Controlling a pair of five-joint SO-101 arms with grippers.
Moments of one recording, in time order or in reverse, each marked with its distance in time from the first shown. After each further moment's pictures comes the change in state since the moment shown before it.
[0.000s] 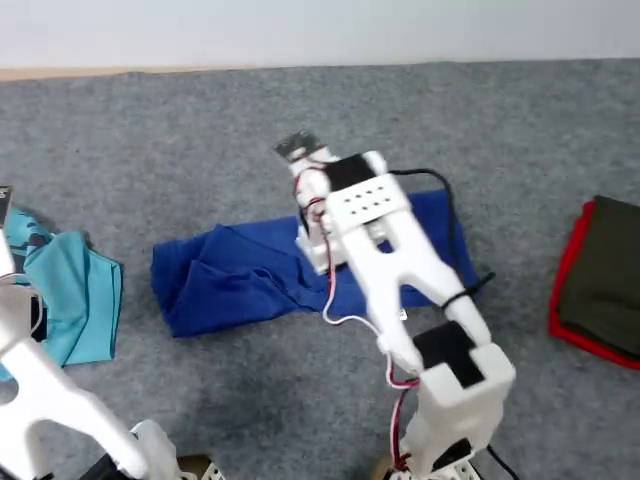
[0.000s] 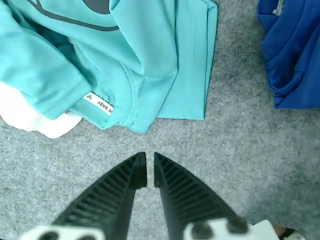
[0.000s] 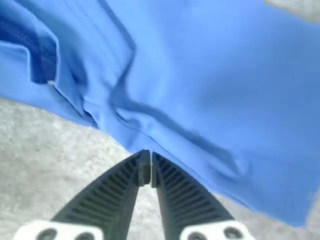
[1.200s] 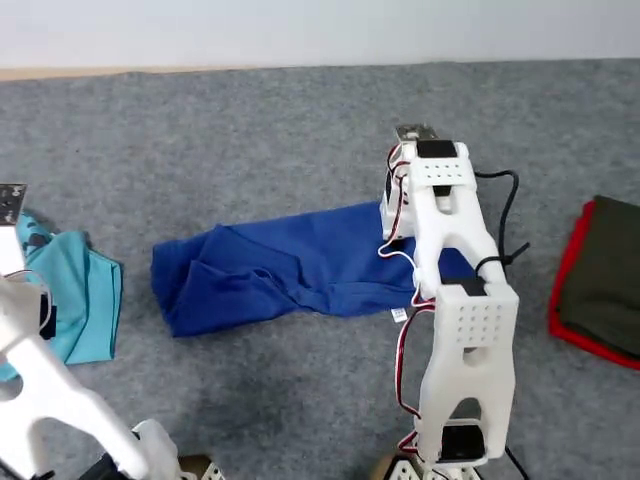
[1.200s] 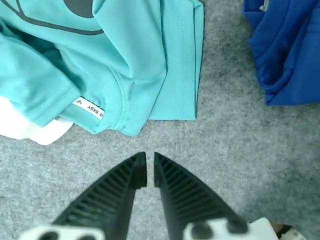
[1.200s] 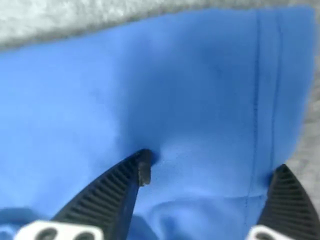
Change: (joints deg) left arm 2.5 0.0 1.1 0.0 0.0; right arm 20.4 30.6 -19.7 -5.5 -9.1
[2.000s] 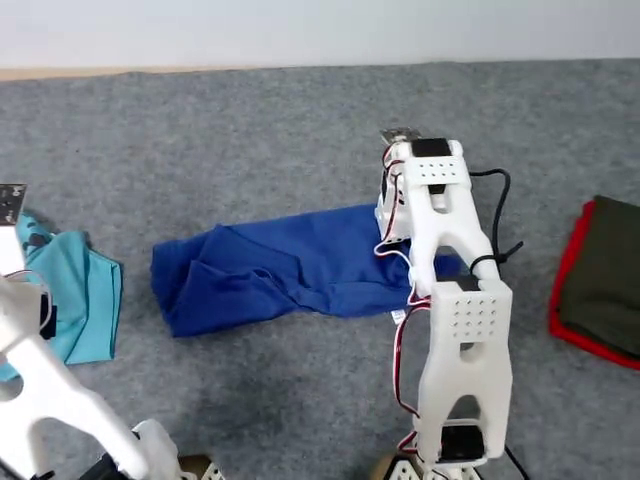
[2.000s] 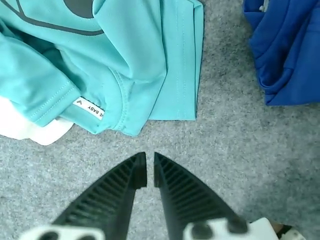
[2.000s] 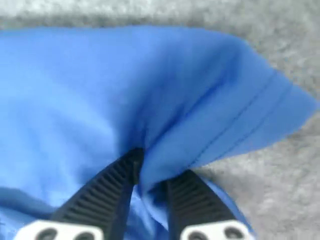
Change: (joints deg) left arm 0.0 0.0 0.0 0.0 0.0; right arm 0.9 1.7 -4.3 4.4 7.5
